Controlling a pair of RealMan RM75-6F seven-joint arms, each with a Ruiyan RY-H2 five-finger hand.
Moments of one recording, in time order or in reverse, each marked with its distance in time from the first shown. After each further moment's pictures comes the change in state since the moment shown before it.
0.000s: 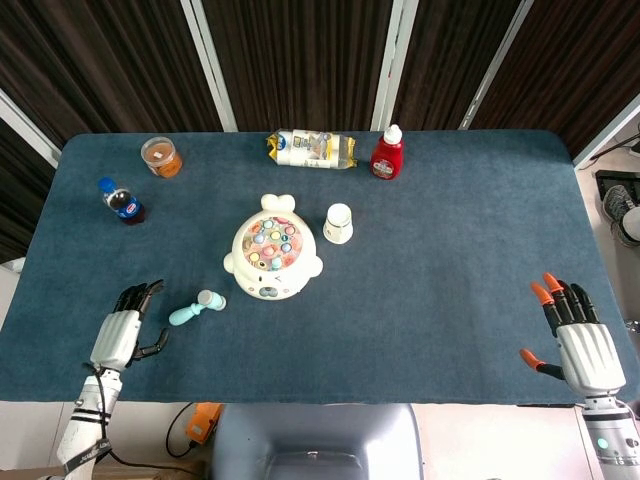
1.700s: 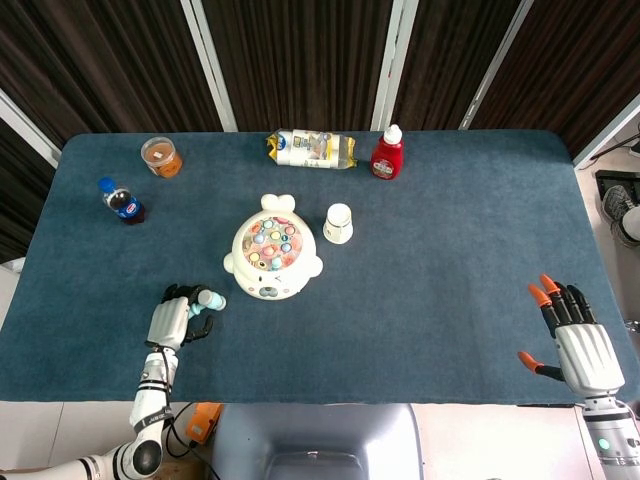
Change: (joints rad) left arm -0.146 -0.291 -0.114 0.169 -0.308 -0.109 0.243; right arm 0.004 0.016 -0.009 -0.002 -0.008 -0.009 0.037
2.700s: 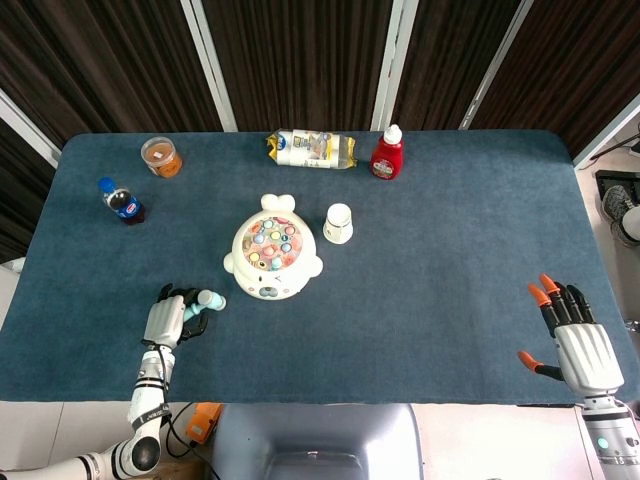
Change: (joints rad) left arm -0.005 0.001 -0.003 0.026 -0.025 -0.015 -0.022; right arm 0.001 -0.004 0.000 0.000 0.004 -0.004 -0.009
